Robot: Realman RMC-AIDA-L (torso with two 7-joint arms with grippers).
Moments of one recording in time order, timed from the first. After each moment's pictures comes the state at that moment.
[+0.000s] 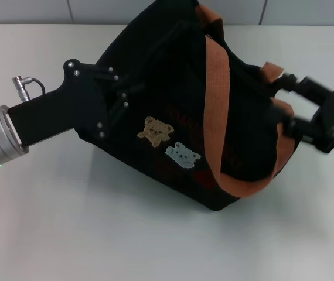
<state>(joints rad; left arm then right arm) -0.50 -2.07 0.65 0.40 1.66 1.75 -0.29 0.45 2.07 -0.49 -0.37 -1.81 -1.79 1.10</state>
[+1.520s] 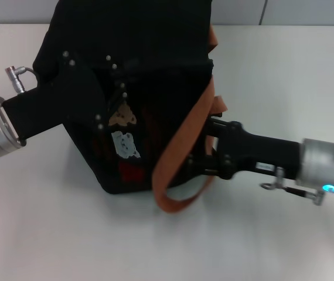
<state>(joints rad) -0.51 -2.07 0.65 0.41 1.62 1.79 -0.18 0.66 2.08 -0.70 -0.10 -1.81 -1.52 1.03</state>
